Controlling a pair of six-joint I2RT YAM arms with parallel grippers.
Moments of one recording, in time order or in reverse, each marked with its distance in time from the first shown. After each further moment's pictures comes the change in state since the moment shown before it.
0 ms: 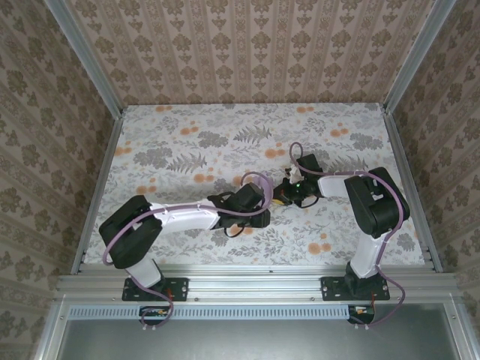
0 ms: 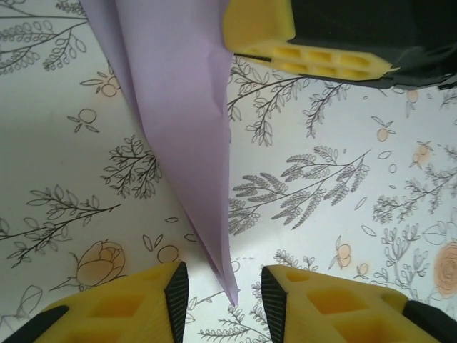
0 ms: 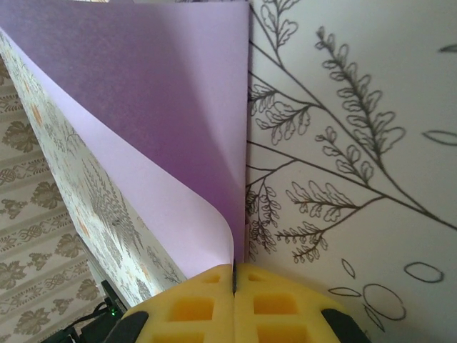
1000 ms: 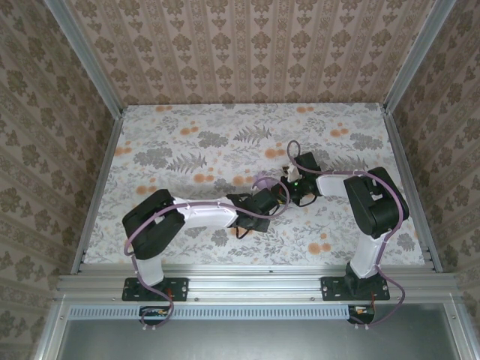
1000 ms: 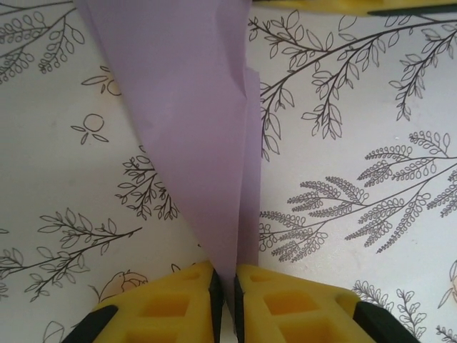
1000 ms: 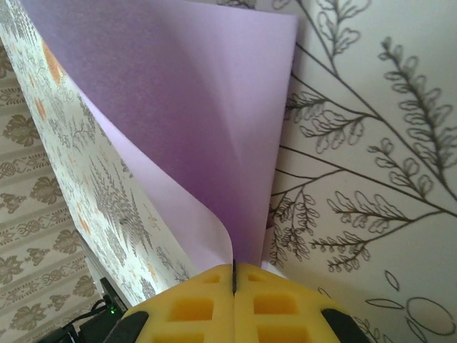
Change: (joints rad) left arm -0.060 0.172 0.157 -0.186 -0.162 0.107; right arm 0.015 0.000 0.030 -0.021 0.006 -0.016
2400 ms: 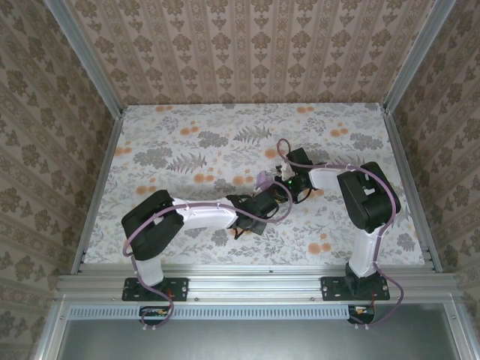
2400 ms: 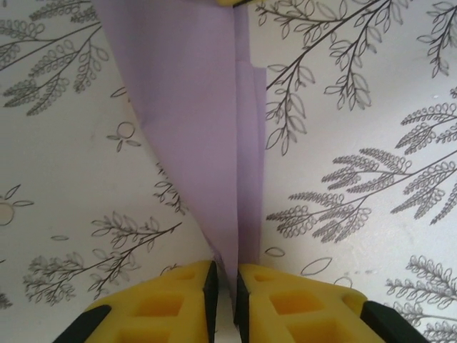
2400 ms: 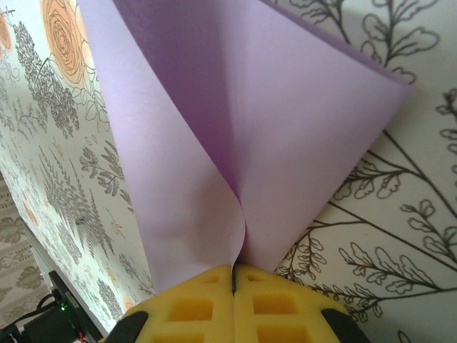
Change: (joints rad) left arm -0.006 -0.021 -0.012 -0.045 -0.069 0.174; right arm 0.026 0.079 0.135 -0.183 0.075 -0.155
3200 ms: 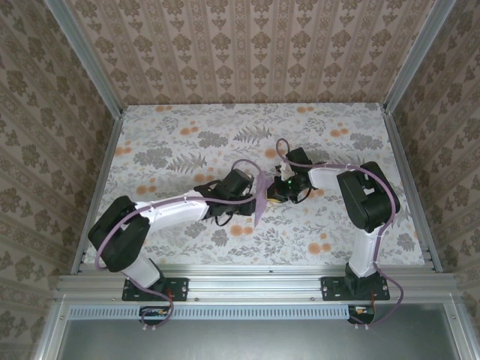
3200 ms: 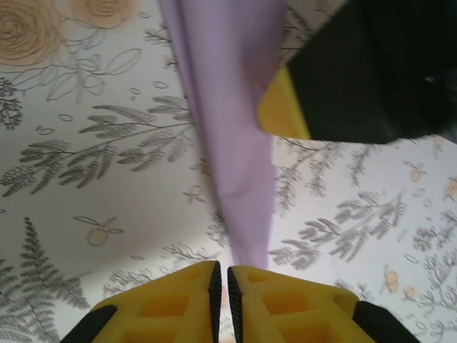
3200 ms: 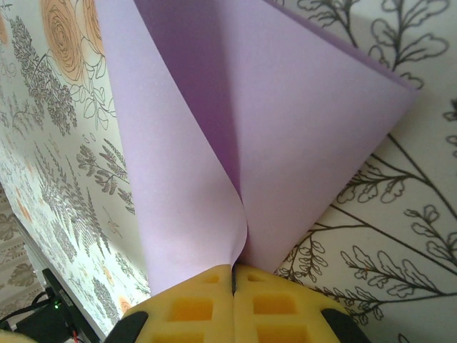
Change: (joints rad) left arm 0.212 -0.212 -0.136 0.187 0.252 -0.090; right arm 0.007 0.006 0.009 -0.012 0.005 -0.020
